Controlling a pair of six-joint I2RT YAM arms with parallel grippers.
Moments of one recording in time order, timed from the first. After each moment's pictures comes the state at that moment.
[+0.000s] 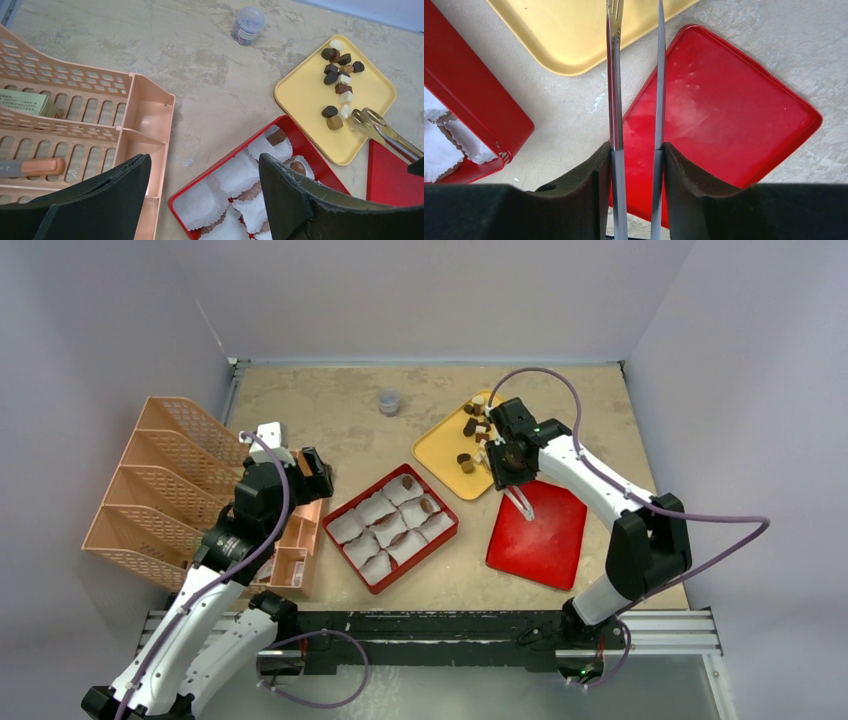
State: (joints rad) left arm -0.43 0.67 0.79 -0.48 -0.35 -0.40; right arm 0.45 1.58 1.25 -0.86 0.14 0.20
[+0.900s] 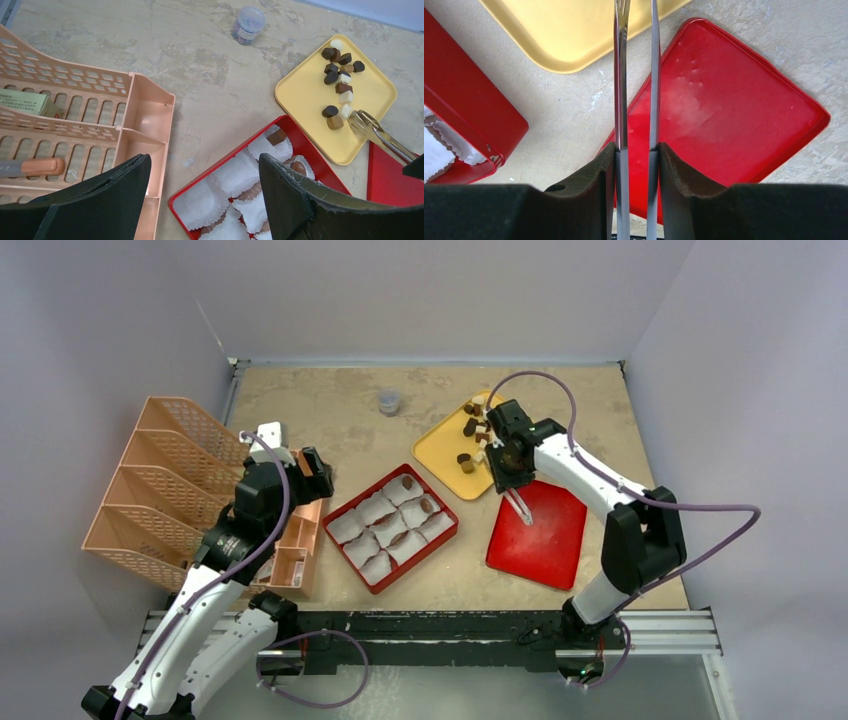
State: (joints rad) left arm -0.43 0.68 0.79 -0.48 -0.35 -0.40; right arm 0.45 1.62 1.25 -0.87 0.14 0.20
